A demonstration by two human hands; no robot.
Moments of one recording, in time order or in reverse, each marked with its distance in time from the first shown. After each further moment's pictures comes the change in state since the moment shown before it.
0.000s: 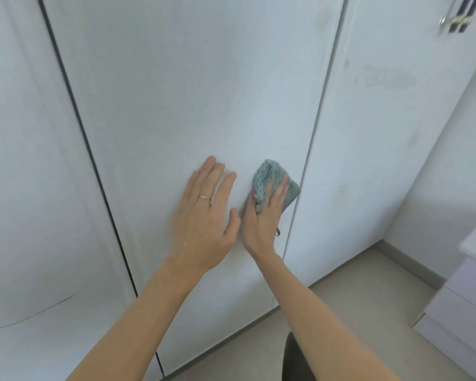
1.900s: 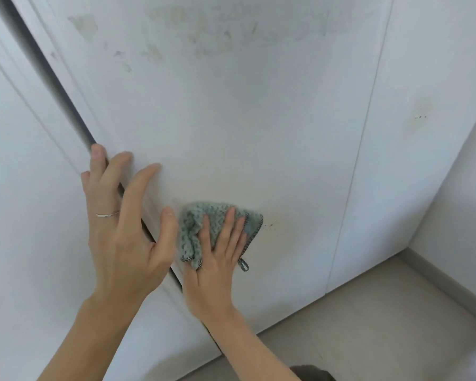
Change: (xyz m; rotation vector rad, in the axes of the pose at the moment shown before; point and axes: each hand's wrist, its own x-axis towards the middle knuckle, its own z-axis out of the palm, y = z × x) left_hand 0.138 0.141 0.216 0.179 0.089 -0.100; right_hand 0.120 0.186 -0.094 -0.007 -0.122 -0.200
